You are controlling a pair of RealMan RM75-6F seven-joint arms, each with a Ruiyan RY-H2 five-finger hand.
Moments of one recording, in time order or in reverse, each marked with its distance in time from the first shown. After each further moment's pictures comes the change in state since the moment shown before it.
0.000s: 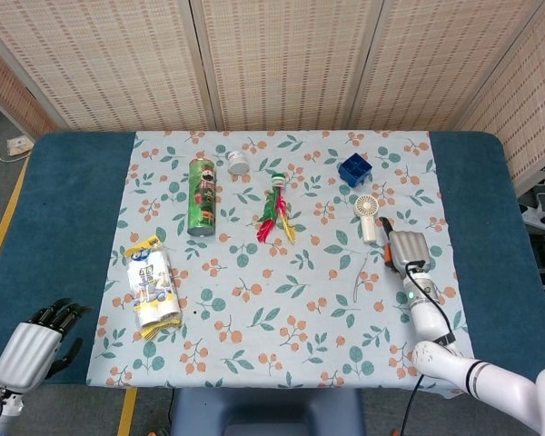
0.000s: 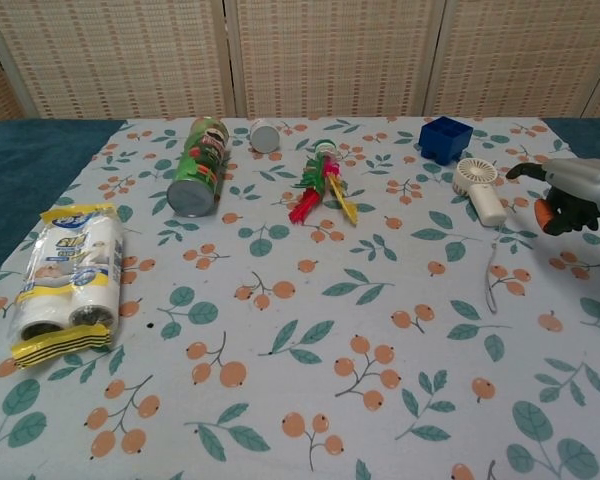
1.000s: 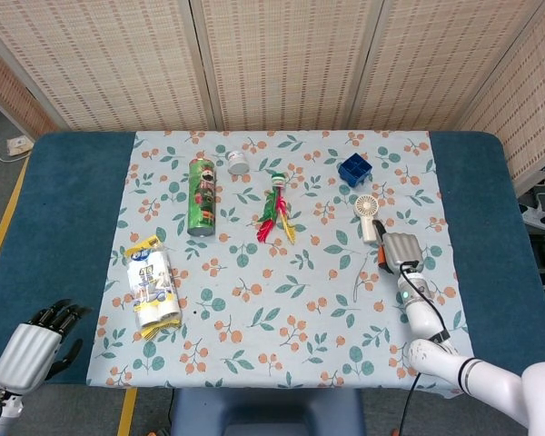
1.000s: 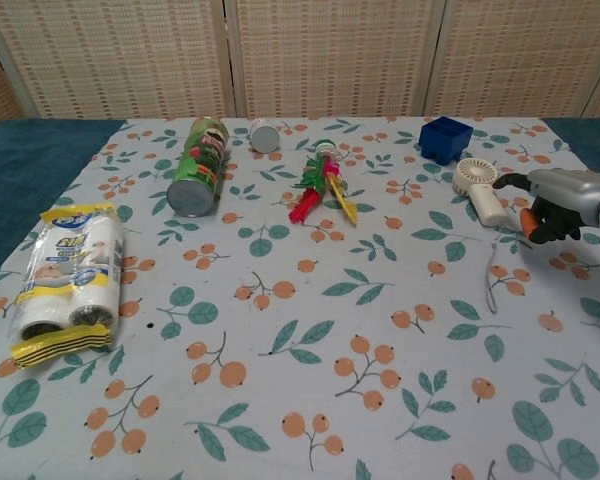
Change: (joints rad) left arm 0.003 0.001 0.002 0.000 0.006 0.007 -0.002; right arm 0.024 -0.046 -0.020 0.083 -0.026 -0.044 0.081
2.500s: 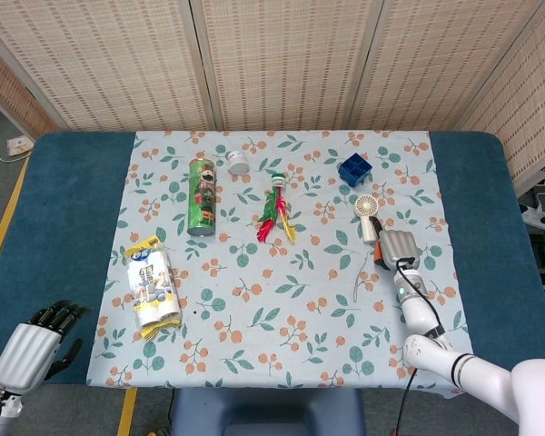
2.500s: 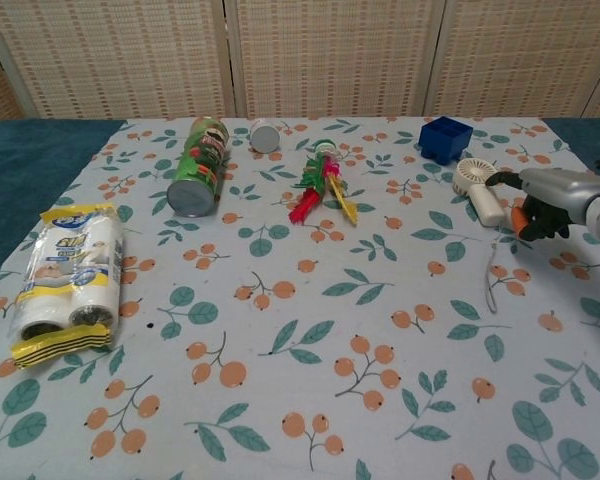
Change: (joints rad) left arm 0.001 0.001 -0.001 0.000 0.000 0.000 -0.004; right arm 0.024 -0.040 0.008 0.070 -0.004 -0.027 0.034
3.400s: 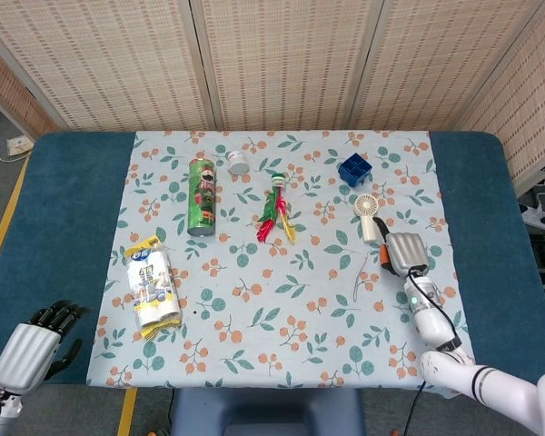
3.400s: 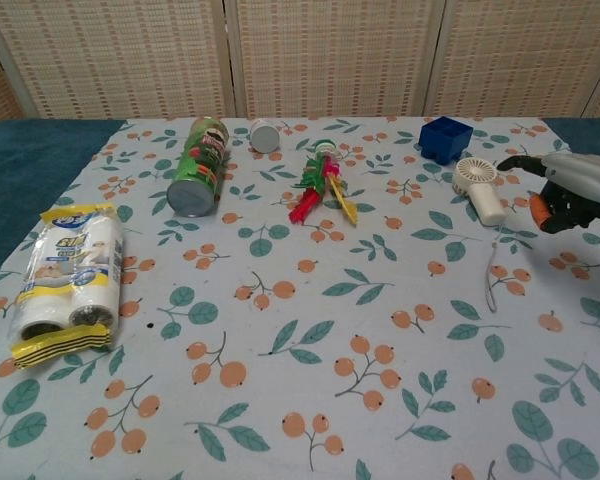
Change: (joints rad) left arm 0.000 -0.002 0.000 0.004 0.005 0.004 -0.001; right arm -0.094 0.105 -0.052 -0.139 -0.220 0.135 0.134
